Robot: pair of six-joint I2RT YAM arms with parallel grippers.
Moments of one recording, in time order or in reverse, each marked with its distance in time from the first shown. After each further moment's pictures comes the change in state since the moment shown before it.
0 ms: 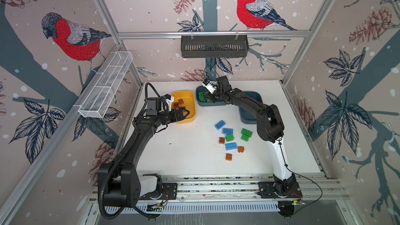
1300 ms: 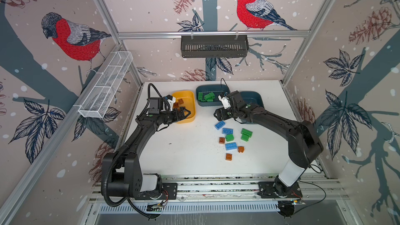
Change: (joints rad) left arm 0.000 0.085 0.000 0.043 0.032 -0.021; right arm 0.100 -0.620 -0.714 -0.128 0.169 0.632
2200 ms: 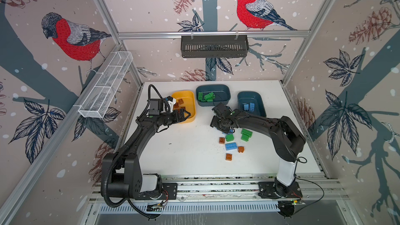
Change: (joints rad) left arm 0.000 -0.008 -0.023 -0.001 -0.007 0.035; right arm 0.122 0.198 0.051 -0.127 0.150 0.753
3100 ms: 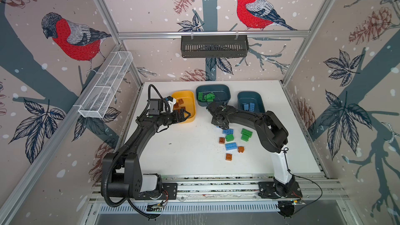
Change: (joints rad) left arm 0.002 0.002 0.000 0.000 0.001 0.017; right arm -0.002 0.210 0.213 -0.124 0.270 -0.104
